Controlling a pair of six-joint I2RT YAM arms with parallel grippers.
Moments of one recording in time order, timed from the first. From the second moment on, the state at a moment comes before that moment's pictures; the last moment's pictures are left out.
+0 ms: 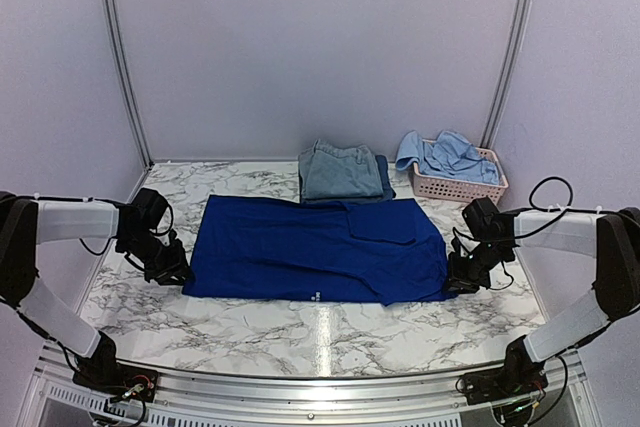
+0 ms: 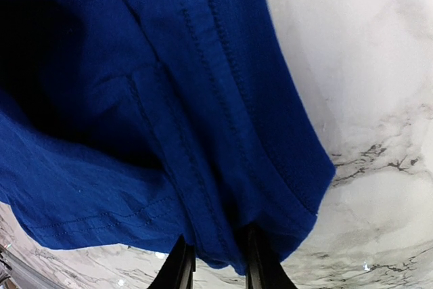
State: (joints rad) left arm -0.23 1.48 0.76 -0.60 0.32 -0.60; right arm 0.22 1.41 0.72 -0.68 -0.22 0.42
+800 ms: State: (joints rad) left arm -0.22 1.41 0.74 -0.70 0.32 -0.58; right arm 0.22 1.33 0.70 -0.75 -0.23 0.42
